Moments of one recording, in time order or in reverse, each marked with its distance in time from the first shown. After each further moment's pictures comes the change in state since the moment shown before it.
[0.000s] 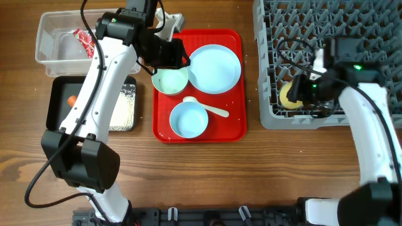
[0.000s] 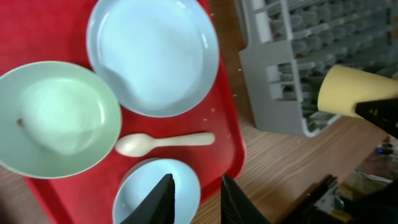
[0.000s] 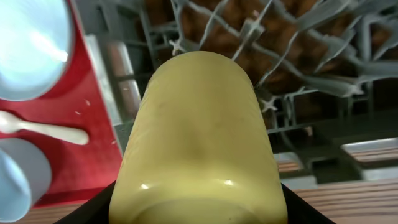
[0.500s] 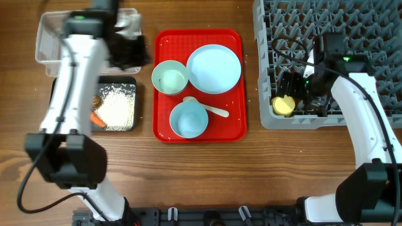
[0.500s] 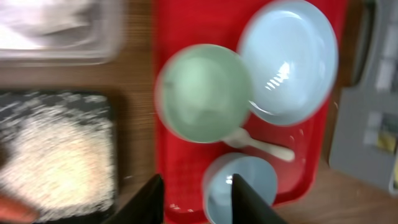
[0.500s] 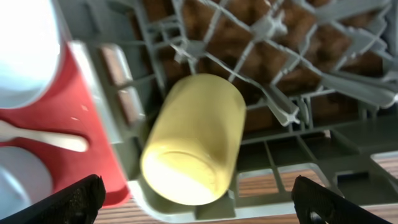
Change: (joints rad) left arm 0.208 -0.001 0.000 -0.084 -0.201 -0.063; right arm 0.024 0.082 0.035 0.004 -0.011 0.045
